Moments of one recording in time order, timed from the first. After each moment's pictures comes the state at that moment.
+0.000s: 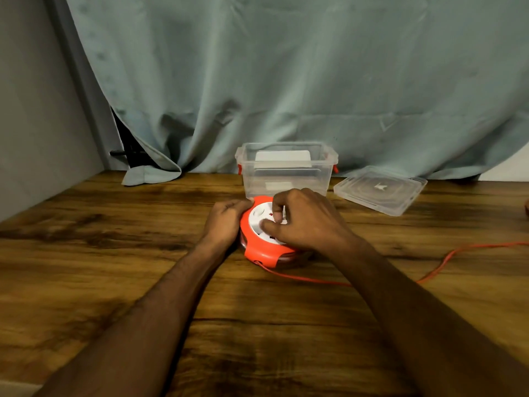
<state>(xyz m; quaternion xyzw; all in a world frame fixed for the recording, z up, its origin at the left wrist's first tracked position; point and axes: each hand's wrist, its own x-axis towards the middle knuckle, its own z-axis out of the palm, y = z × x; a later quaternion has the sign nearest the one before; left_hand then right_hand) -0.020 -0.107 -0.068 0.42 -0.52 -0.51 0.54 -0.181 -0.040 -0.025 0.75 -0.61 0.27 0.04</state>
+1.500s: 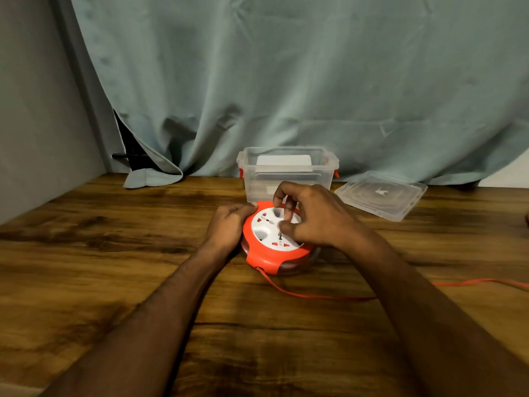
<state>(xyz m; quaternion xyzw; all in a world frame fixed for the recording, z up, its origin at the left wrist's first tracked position) -0.022 -0.110 -0.071 0.42 -0.54 -0.50 0.53 -0.201 -0.038 -0.010 0.78 -0.57 0.26 0.00</state>
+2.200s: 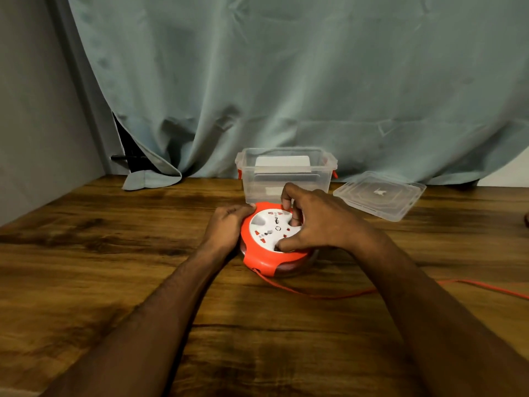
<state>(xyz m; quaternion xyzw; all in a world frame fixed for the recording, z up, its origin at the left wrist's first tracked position) -0.024 -0.103 -0.066 0.42 -0.53 -0.50 0.54 -0.208 -0.033 -0.006 0.79 -0.58 0.18 -0.02</state>
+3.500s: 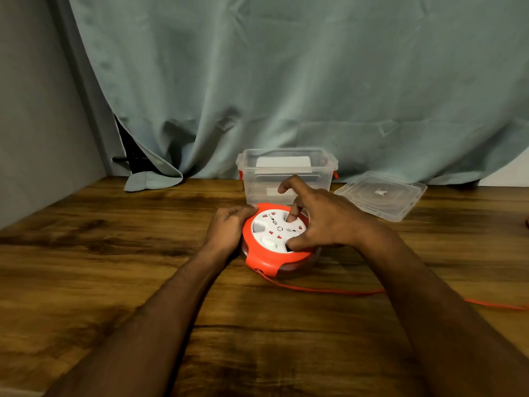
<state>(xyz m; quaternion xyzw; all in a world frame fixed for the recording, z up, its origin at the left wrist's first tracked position) -0.022 -0.099 -0.065 0.42 -0.53 -0.51 0.53 -0.215 -0.036 -0.002 0.80 -0.58 0.17 -0.06</state>
